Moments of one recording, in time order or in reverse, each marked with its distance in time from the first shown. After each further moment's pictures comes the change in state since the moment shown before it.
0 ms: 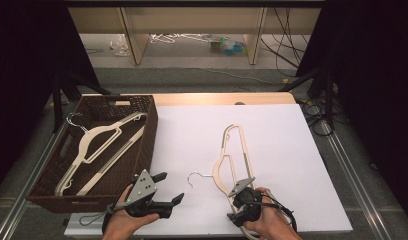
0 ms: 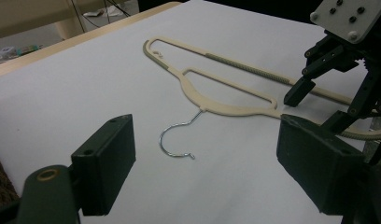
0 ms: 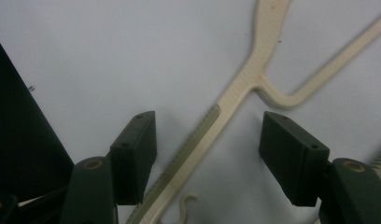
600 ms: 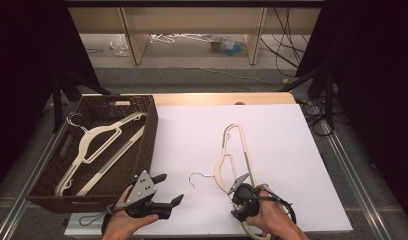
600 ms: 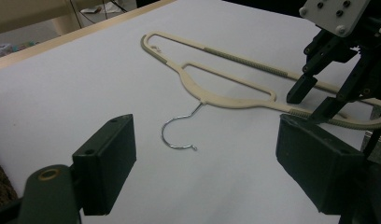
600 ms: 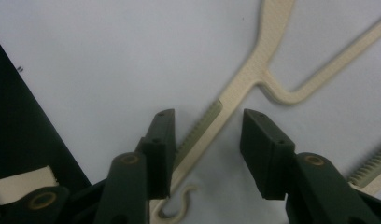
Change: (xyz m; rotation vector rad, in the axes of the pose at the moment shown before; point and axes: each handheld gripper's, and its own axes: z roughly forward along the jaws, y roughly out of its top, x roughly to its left) left arm 0.002 -0.004 -0.001 0.007 -0.006 -0.006; right arm -0.008 0.009 -0.002 0.107 0.010 -0.044
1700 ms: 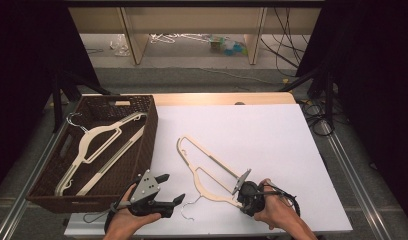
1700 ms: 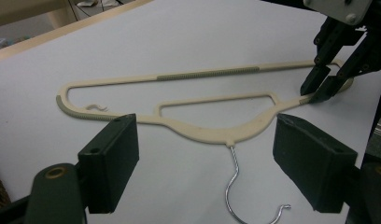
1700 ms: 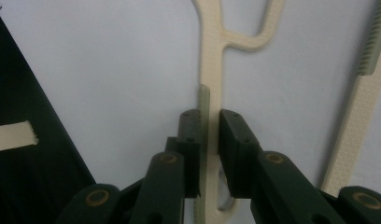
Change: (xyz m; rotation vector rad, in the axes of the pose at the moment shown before) left arm 0.000 0.000 0.011 0.038 -0.016 0.012; right arm -0.014 -0.003 -0.006 0.105 0.024 -0.100
